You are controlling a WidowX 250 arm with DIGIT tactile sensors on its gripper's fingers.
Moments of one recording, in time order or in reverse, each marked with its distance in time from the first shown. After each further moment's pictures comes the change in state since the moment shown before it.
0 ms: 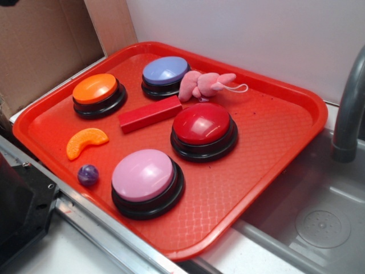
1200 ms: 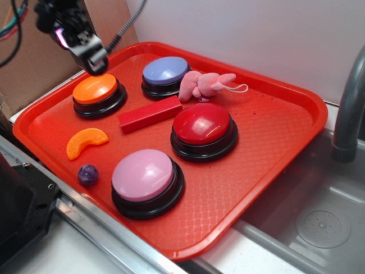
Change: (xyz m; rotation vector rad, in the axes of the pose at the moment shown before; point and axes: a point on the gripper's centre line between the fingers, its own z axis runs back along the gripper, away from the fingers) arm 0.070 0.030 -0.127 0.104 -0.050 -0.162
